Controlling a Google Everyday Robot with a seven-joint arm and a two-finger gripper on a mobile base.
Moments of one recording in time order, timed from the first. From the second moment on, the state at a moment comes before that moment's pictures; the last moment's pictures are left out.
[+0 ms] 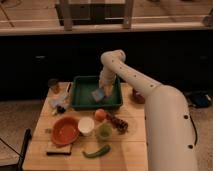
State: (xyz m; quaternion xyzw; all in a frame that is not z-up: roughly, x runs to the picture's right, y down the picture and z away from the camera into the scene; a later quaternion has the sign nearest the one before) arm 0.000 0.008 0.908 -0.27 -0.20 -0.25 0.91
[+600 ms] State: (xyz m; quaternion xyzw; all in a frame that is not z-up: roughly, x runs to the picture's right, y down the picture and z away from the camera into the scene) arm 0.004 0.006 0.911 -0.28 -0.21 -0.24 0.91
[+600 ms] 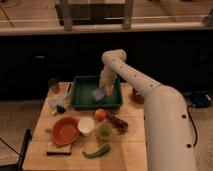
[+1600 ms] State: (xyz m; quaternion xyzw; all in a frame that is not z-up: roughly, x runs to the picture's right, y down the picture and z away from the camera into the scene) arm 0.007 0.003 0.916 -0.28 -0.21 -0.23 0.91
